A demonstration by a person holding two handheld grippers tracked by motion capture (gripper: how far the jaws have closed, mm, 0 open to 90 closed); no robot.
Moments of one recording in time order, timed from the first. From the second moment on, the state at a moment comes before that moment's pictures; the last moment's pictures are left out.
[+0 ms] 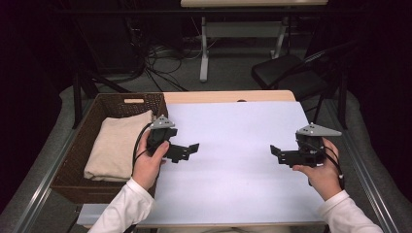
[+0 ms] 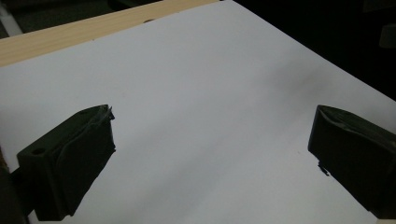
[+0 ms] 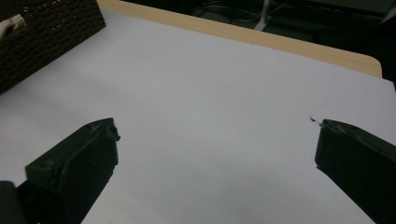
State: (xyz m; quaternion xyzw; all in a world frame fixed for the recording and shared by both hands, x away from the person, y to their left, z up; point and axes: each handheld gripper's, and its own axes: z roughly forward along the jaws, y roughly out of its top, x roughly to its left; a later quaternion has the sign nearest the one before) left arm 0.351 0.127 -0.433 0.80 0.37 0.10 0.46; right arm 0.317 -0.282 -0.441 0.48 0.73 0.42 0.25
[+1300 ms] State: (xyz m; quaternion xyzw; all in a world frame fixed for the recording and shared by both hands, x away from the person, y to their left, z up) left arm 0.331 0.118 -0.527 0.80 0.36 0.08 0.47; right arm 0.288 -0.336 -0.529 0.52 0.71 0.38 0.28
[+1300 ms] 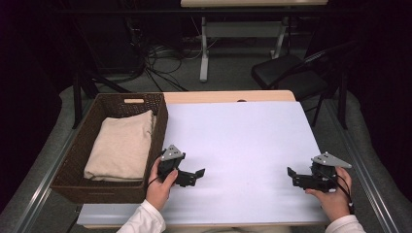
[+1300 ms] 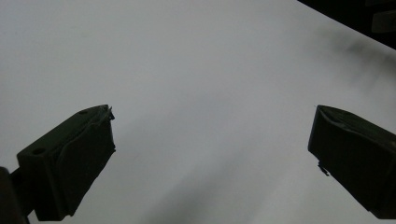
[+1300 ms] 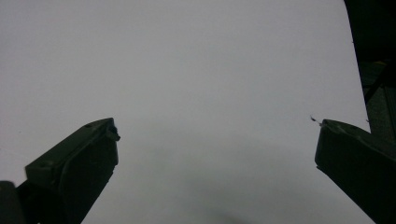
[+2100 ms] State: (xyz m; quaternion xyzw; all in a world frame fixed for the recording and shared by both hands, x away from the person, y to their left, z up) left arm 0.331 0.115 -0.539 0.81 0.35 0.09 0.45; right arm 0.286 -0.333 -0.535 0.52 0.71 0.39 0.26
